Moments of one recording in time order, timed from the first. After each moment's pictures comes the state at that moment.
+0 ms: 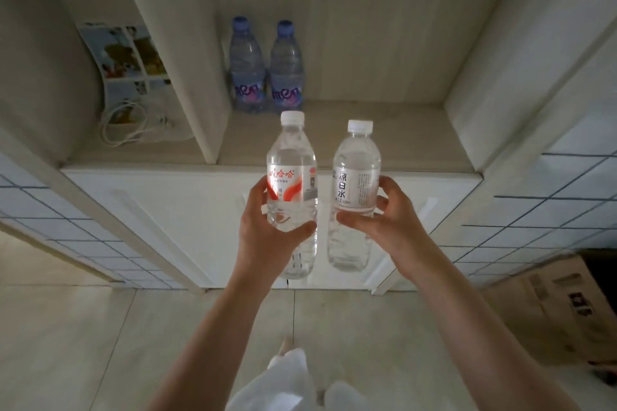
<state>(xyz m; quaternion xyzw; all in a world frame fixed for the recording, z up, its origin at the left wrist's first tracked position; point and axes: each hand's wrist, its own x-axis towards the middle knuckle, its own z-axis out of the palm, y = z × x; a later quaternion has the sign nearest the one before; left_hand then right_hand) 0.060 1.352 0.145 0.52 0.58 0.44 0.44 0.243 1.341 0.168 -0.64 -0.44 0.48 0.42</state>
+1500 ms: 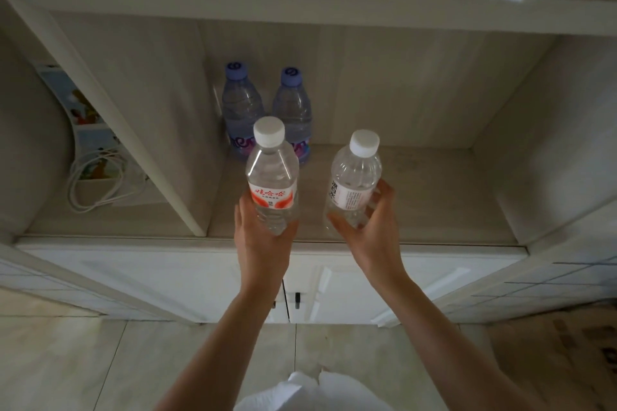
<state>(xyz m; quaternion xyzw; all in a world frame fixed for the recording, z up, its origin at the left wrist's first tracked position) 0.073 1.516 0.116 0.52 0.63 0.49 0.29 0.233 1.510 0.112 -0.64 -0.51 0.25 0.52</state>
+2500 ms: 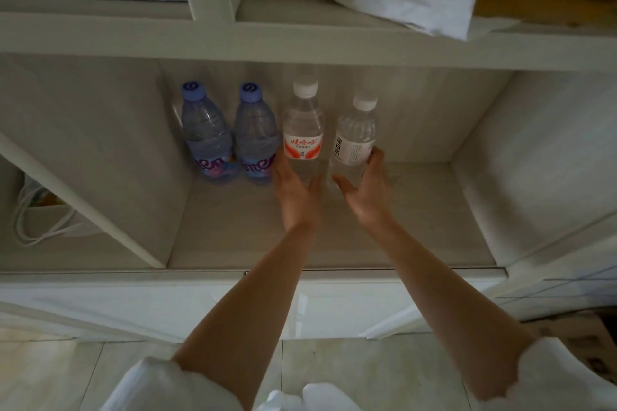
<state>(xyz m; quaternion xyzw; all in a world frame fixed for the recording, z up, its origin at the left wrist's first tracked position) 0.191 1.630 0.106 0.54 0.60 0.51 0.29 0.303 1.617 0.117 -0.70 -0.52 0.18 0.46</state>
